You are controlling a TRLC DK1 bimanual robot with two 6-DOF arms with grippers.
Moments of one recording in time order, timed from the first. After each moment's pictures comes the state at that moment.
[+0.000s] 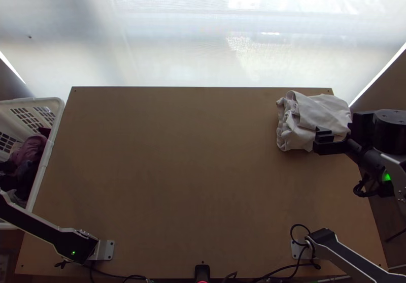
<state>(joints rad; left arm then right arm) 1.13 2.41 1.96 -0.70 0.28 0.93 0.35 1.00 1.56 -1.16 0.28 0.09</state>
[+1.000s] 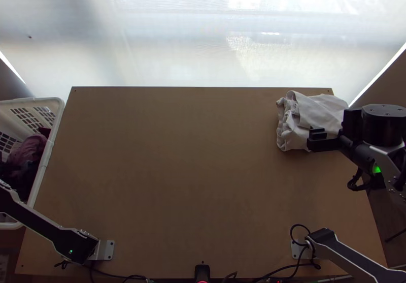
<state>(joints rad) 1.11 2.69 2.22 -0.60 0.20 0.90 0.35 1.04 1.54 -1.15 0.28 0.08</state>
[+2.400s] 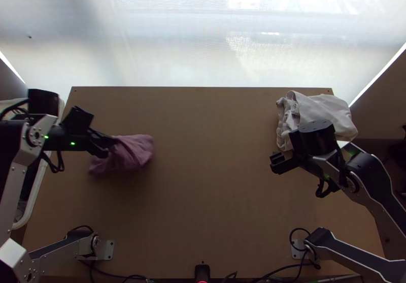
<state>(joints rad) 0.00 1.24 1.45 -1.25 0.50 0.42 0.59 1.07 1.27 -1.08 0.25 0.06</state>
